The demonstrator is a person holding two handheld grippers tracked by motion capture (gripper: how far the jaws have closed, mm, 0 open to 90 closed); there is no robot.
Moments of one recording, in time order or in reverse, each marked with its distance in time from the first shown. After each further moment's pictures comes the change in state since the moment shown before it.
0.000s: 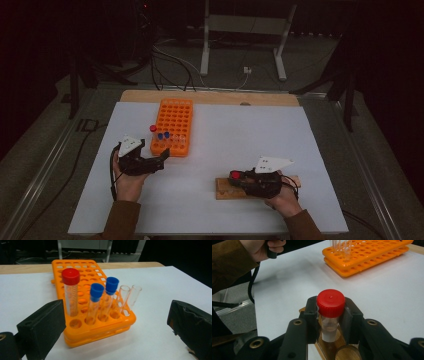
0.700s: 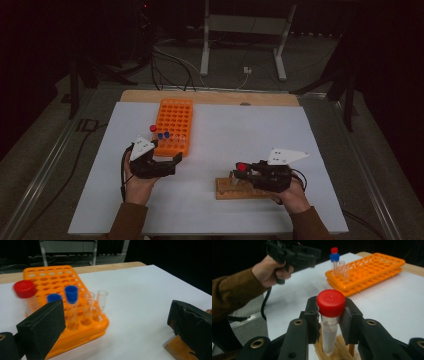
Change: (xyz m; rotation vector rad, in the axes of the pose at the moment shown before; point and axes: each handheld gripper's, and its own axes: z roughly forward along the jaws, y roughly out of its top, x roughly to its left) left arm -0.034 0.006 0.003 -0.013 -0.097 0.072; right arm -0.004 0.024 -0.028 -0.109 0.038 0.028
